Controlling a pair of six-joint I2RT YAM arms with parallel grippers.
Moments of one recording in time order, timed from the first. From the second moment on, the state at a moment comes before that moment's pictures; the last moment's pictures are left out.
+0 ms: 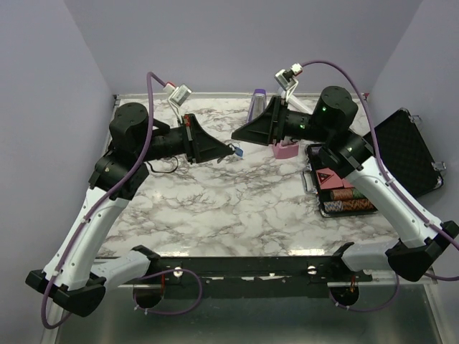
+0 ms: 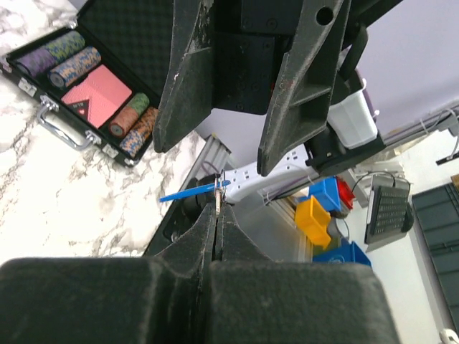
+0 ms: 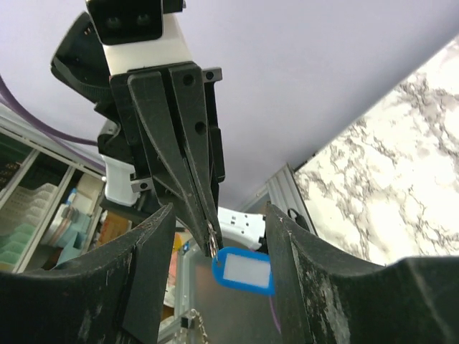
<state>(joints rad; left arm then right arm) -0.49 1.07 1.41 -0.40 0.83 -0.77 0.66 1.31 1.49 -0.13 -0.73 0.84</state>
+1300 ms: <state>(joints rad) -0.49 1.02 1.41 -0.28 0.61 -0.89 0.66 1.32 1.49 0.01 -0.75 0.91</state>
